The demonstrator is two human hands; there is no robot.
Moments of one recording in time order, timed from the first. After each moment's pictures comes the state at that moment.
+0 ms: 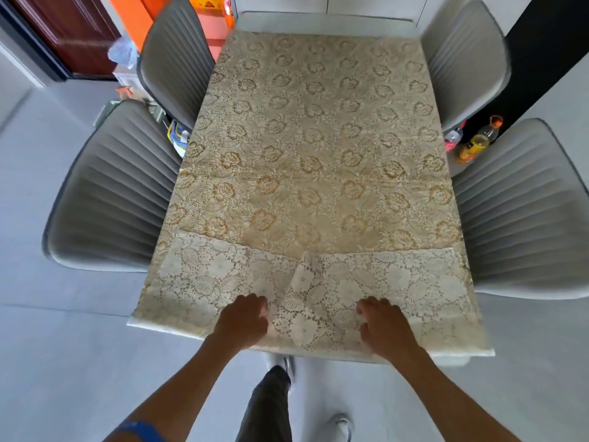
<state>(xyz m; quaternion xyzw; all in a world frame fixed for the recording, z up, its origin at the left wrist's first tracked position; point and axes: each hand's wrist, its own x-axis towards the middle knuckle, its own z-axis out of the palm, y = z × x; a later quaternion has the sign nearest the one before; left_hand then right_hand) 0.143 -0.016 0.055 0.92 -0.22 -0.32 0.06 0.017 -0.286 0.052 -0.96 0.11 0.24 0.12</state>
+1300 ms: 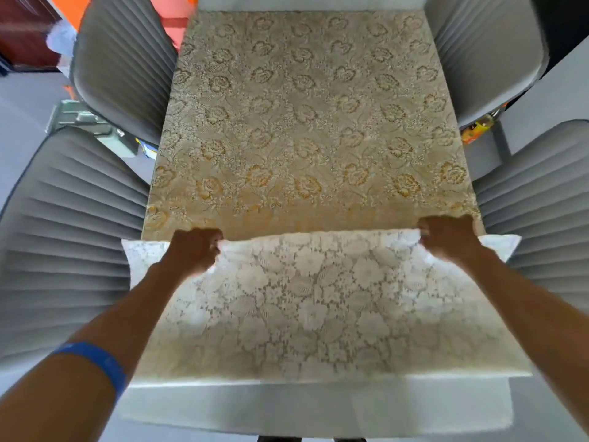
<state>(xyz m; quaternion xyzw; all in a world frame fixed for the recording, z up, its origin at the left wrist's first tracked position) 0.426 -0.039 0.060 0.94 -0.28 -0.20 -0.01 0.231 -0.474 0.072 -0.95 0.21 0.24 -0.03</state>
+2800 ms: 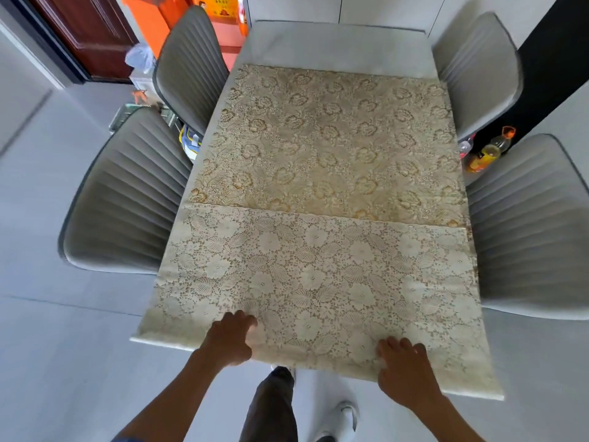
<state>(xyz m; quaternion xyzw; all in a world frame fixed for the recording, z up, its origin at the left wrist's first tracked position) 0.136 0.013 0.060 0.90 -0.19 -0.39 0.01 -0.042 -0.292 0.053 -0.96 0.11 0.25 0.00</state>
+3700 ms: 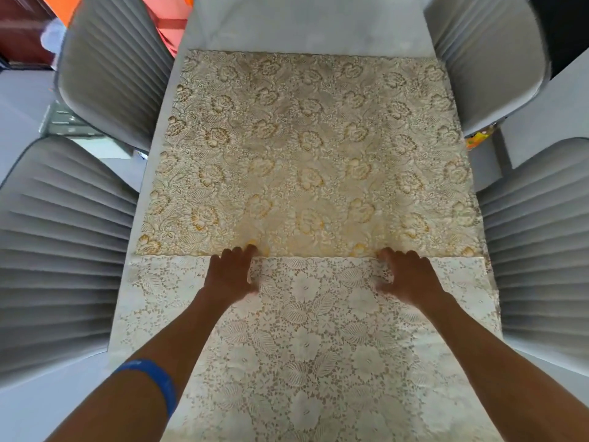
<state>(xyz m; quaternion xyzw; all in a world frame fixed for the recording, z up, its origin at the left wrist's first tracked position) 0.381 -0.110 0.021 0.93 -0.29 -0.23 -0.07 0.219 -0.433 0.030 -0.95 0.17 0.25 0.08</state>
